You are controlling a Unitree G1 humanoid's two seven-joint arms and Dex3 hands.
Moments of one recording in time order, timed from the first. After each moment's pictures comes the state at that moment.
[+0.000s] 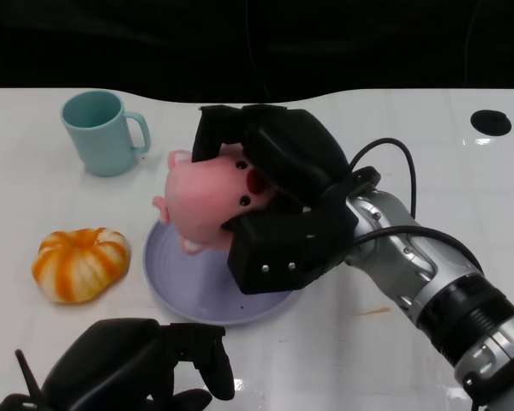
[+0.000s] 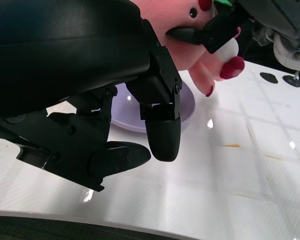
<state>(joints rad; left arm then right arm) 0.30 0.37 -0.20 -0.58 0.58 0.05 -0.35 -0.82 0.05 0.49 0.72 -0.66 -0.33 -0.21</state>
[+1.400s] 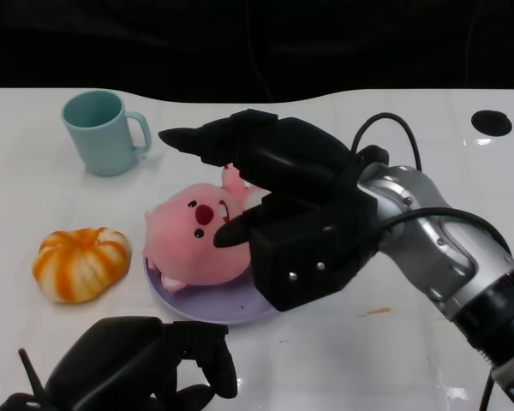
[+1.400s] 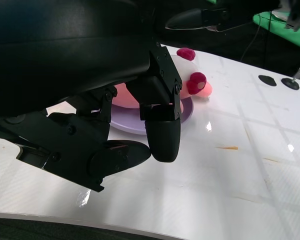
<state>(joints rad) 0.29 0.35 -0.20 -0.58 0.59 0.05 -0.35 -0.76 -0.12 0.50 0.34 -0.60 -0.23 0.27</state>
